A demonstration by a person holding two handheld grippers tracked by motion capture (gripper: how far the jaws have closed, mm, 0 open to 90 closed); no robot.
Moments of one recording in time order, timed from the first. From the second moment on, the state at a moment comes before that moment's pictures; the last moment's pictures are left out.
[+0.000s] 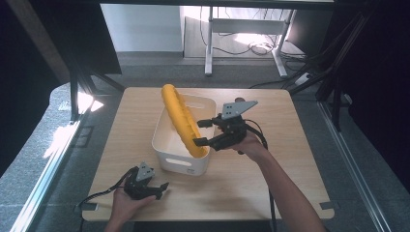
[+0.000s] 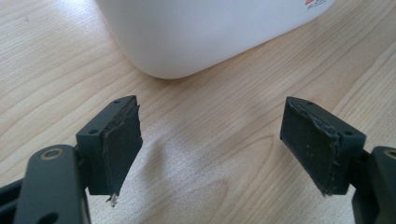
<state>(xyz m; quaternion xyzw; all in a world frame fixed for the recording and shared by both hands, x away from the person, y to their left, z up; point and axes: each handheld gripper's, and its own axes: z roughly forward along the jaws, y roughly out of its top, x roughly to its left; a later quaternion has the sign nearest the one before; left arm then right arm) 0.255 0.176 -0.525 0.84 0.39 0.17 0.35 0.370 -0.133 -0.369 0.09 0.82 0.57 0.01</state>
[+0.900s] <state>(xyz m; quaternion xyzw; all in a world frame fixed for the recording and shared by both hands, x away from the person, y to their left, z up) 0.253 0.175 -0.525 0.83 0.40 0.17 0.34 0.350 -0.243 -0.447 0.24 0.79 0.54 0.14</state>
